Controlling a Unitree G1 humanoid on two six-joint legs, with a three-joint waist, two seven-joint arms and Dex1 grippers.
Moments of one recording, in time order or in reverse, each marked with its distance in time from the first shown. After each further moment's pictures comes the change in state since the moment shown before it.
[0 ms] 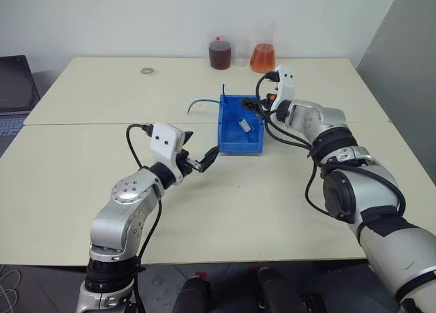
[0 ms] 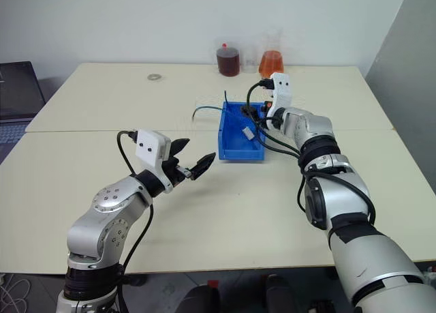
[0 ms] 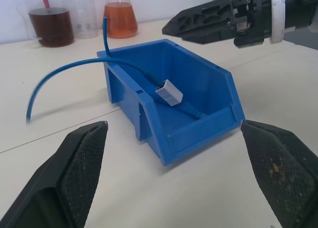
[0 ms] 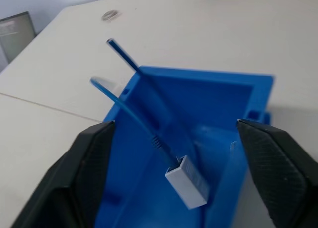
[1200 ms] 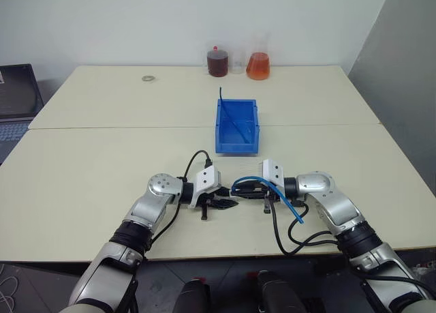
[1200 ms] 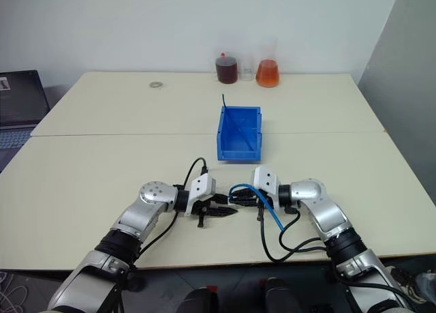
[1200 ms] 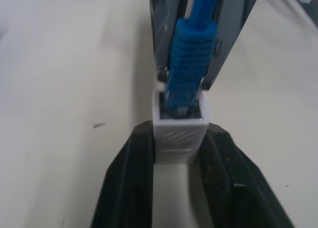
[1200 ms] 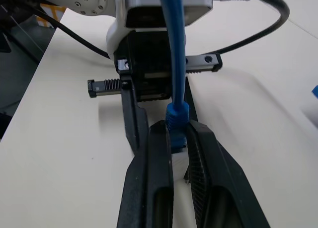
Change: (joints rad) left arm -0.223 0.092 -0.354 0.796 0.179 -0.650 -0.826; right arm 0.840 -0.201 0.484 -0.974 -0.048 -0.281 0.617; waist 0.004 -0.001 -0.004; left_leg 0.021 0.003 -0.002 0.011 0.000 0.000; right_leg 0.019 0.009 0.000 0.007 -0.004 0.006
